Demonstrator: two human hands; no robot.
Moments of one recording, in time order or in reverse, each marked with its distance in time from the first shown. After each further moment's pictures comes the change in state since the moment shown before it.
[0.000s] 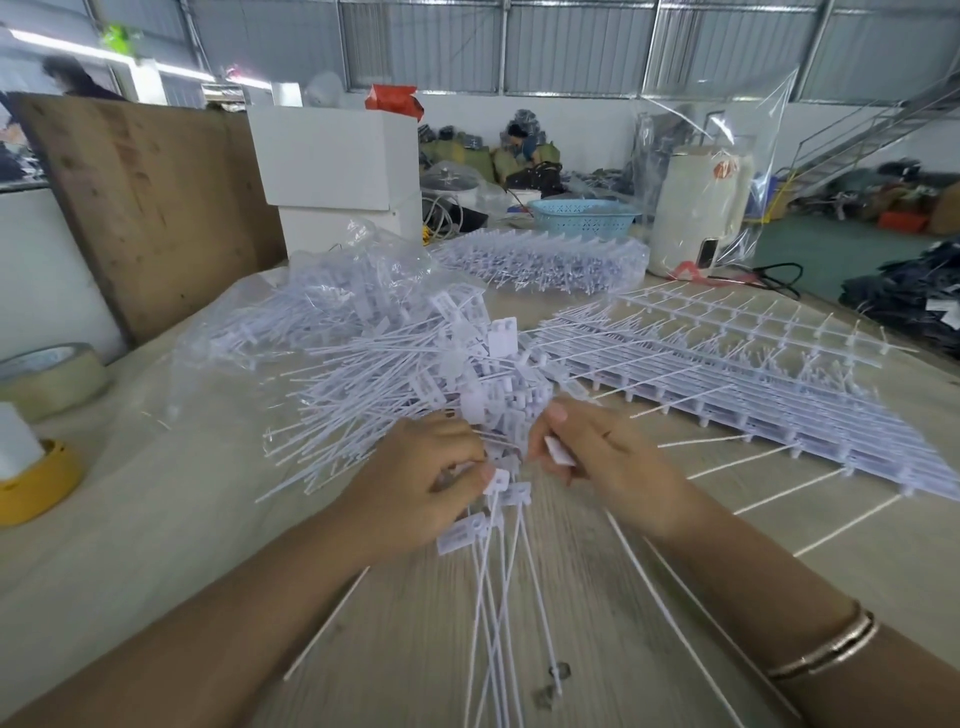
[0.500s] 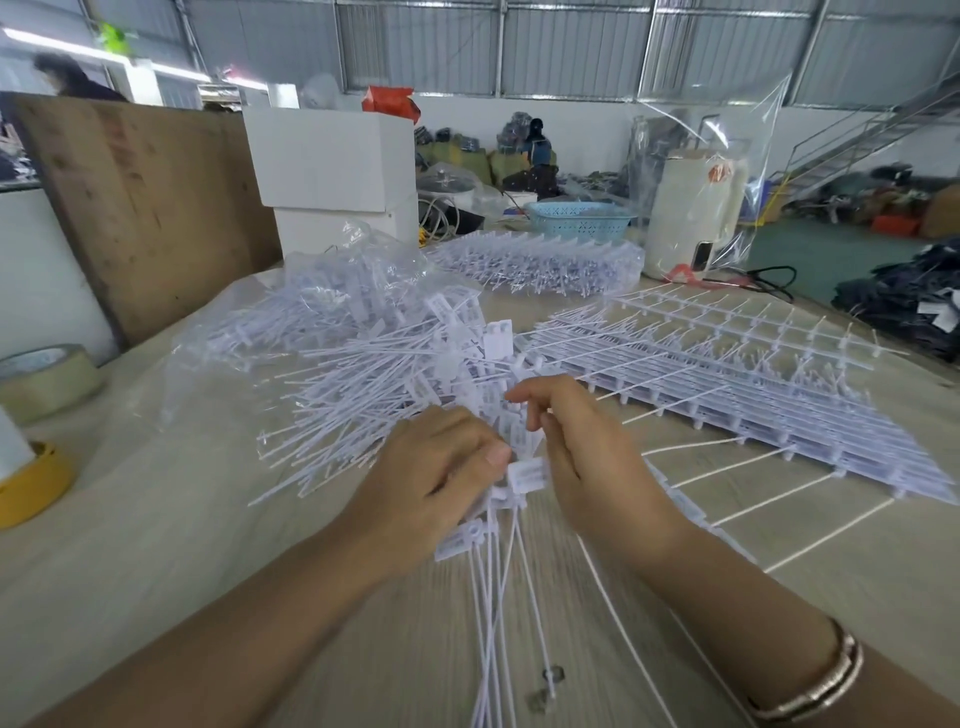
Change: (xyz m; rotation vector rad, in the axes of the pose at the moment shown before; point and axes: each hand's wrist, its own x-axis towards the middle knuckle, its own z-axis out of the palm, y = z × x) left_hand 0.000 0.027 0.000 -0.131 0.124 -0.008; right_hand -0.003 -0.006 0.013 -0.494 0.194 -0.210
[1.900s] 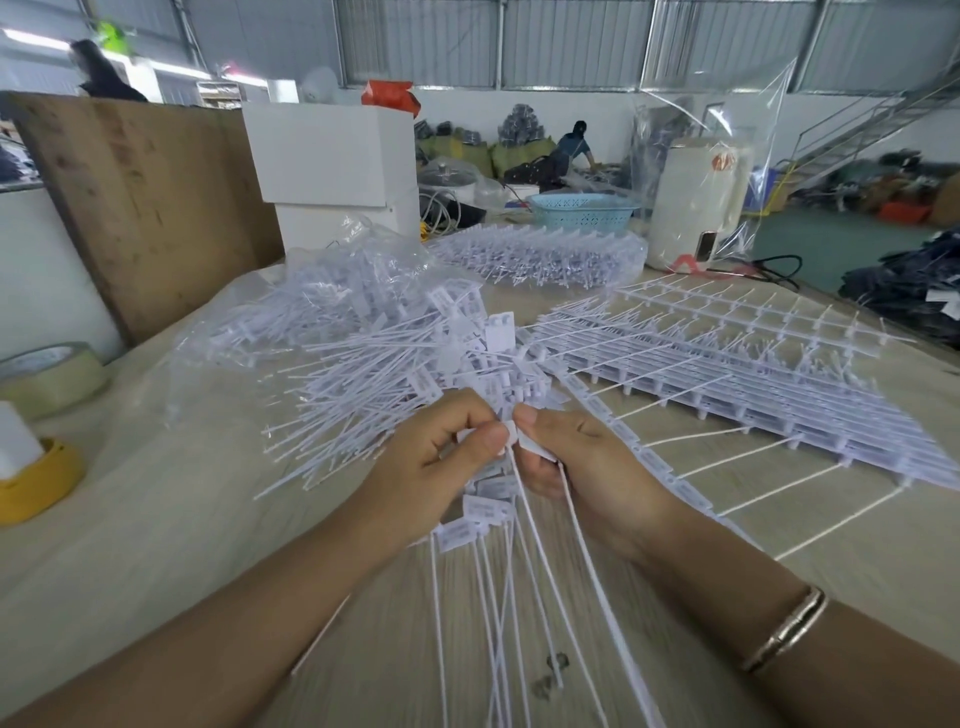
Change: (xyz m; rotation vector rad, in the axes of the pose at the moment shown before) left_hand 0.003 -0.002 0.006 -0.394 0.045 -0.134; right_hand 0.002 0.001 0.010 1.015 -0.223 0.411
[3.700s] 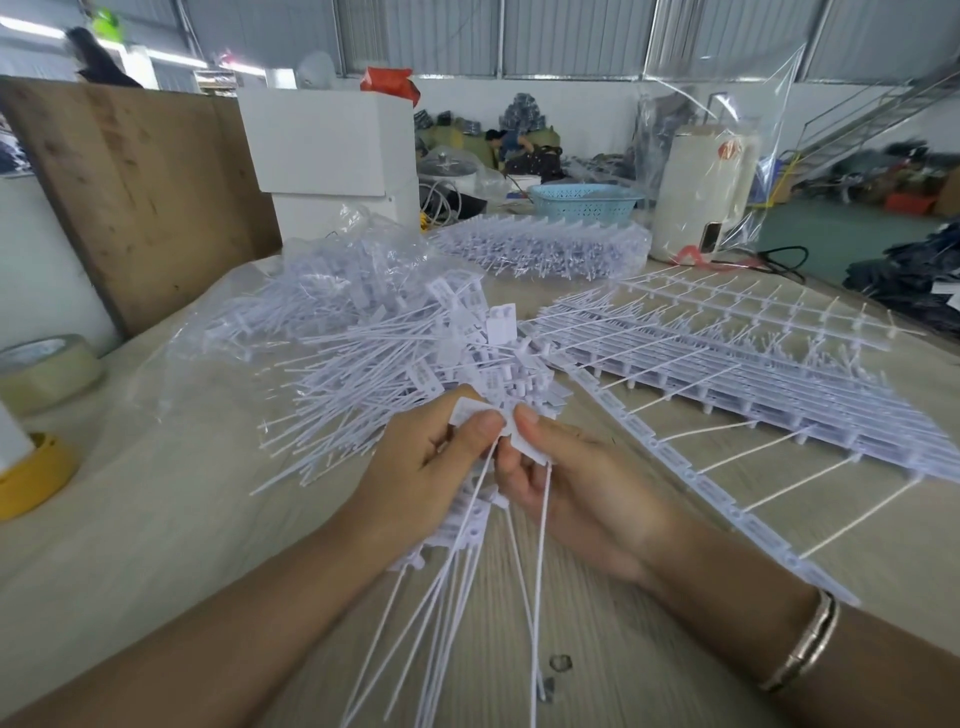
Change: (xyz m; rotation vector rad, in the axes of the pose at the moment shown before) left_hand -0.007 0.006 0.002 0.001 0.078 0.054; right_hand -0.007 0.006 0.008 0.368 -0.050 0.154
